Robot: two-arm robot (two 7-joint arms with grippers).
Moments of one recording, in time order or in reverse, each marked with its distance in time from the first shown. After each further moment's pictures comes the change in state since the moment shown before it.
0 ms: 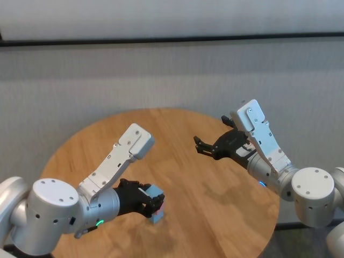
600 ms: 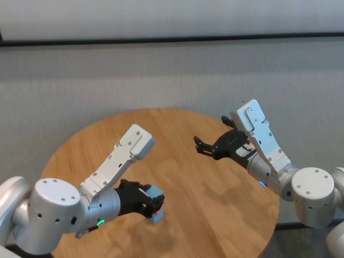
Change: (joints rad) left arm -0.008 -0.002 0.002 0.018 0.006 -0.005 -0.010; right arm 0.000 0.000 0.000 0.000 0.000 0.000 0.000
